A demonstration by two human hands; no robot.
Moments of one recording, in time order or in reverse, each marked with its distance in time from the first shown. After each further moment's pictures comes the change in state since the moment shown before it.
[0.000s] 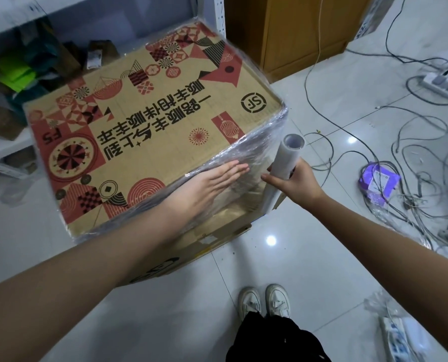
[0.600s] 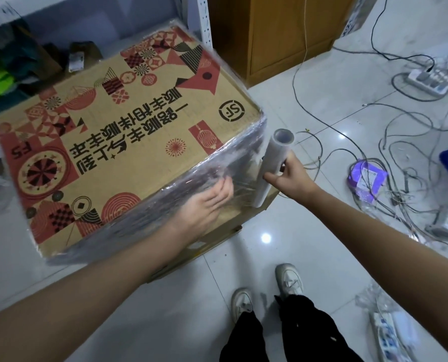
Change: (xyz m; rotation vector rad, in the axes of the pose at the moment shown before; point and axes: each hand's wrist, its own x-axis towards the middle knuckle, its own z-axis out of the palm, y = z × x) left_hand 0.016 0.020 -0.030 -0.041 -0.003 0.084; right_hand 0.017 0.002 -0.028 0.000 -0.031 -0.019
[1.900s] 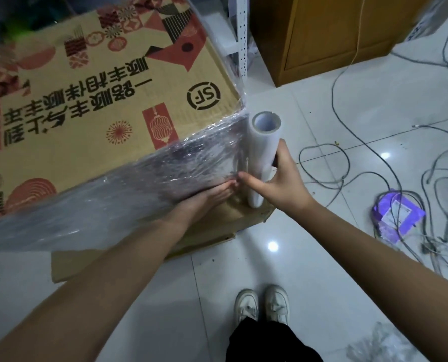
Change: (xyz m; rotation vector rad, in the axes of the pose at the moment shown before) left_hand 0.138 0.047 0.057 0.289 -0.191 0.022; right_hand 0.051 0.027 -0.020 -0.061 -0.107 -0.229
